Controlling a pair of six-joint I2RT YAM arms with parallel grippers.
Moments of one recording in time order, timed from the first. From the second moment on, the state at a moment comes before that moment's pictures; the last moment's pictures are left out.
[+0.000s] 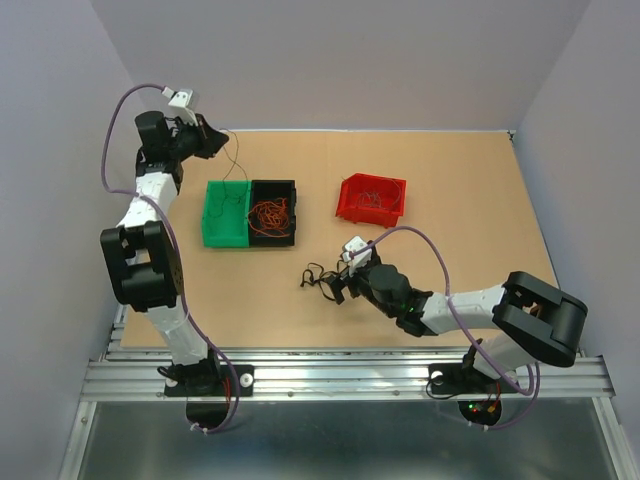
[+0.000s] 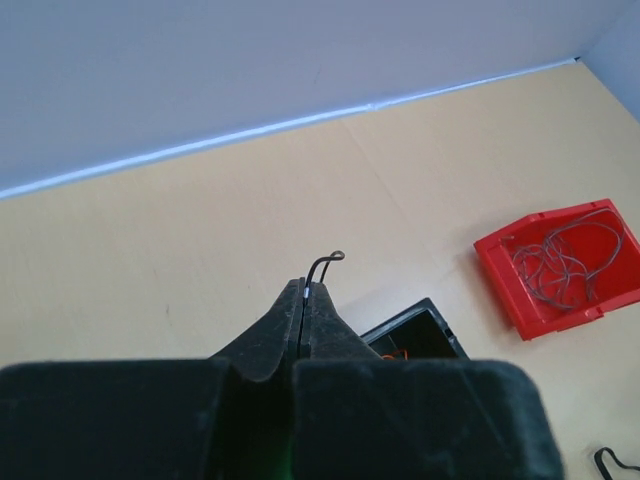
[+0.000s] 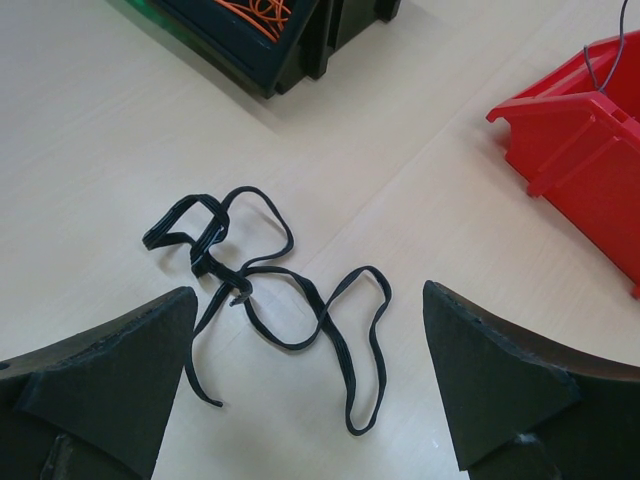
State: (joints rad) left arm 0.17 1.80 1.47 0.10 0.75 -0.12; right arm 1.02 1.47 0.46 0.76 0.34 0.00
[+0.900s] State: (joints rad) left arm 0.17 1.62 1.01 0.10 0.57 0.35; right arm 1.02 1.42 0.46 0.76 0.32 0.00
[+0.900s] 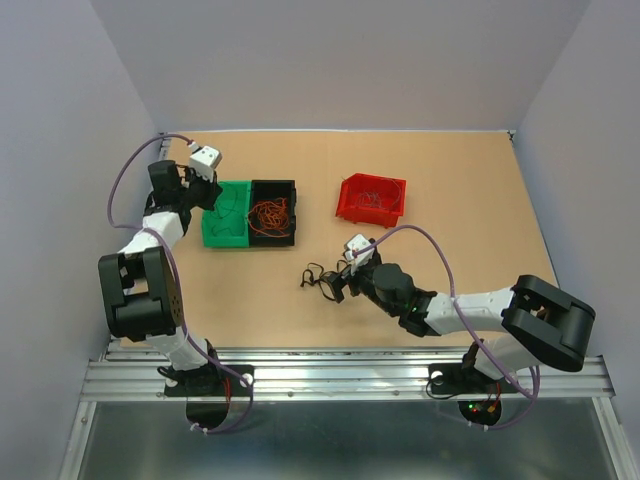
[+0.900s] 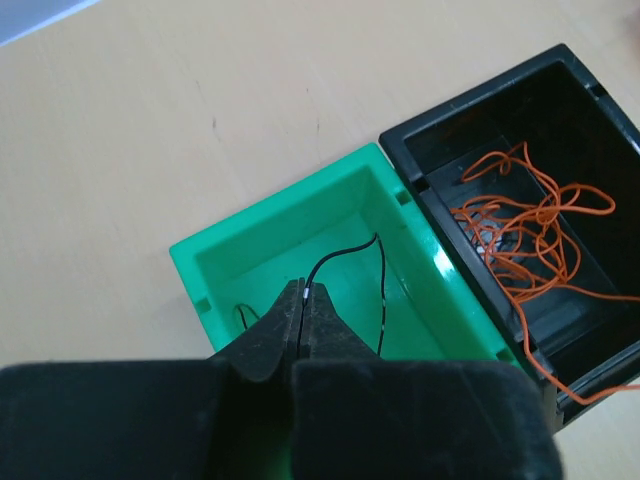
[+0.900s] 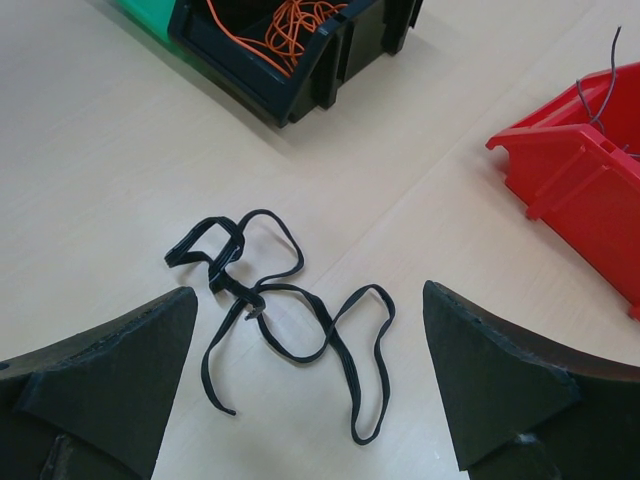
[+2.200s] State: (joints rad) left arm 0.00 1.80 1.02 0.00 0.12 0.55; right arm 1.02 1.43 0.46 0.75 0.30 0.00
